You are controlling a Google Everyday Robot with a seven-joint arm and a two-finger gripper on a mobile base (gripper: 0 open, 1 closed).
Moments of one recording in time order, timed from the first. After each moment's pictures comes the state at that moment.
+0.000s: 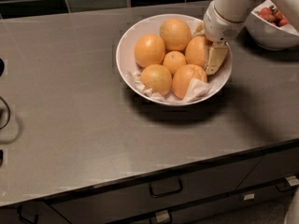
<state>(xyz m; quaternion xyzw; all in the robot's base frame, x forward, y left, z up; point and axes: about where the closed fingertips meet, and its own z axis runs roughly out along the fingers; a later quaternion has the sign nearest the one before) 0.638 -0.162 0.904 -0.75 0.64 -0.04 0.18</state>
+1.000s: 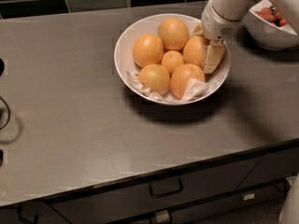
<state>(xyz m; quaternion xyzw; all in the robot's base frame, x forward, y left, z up) 0.642 -0.158 0.904 -0.75 0.64 -0.04 0.18</state>
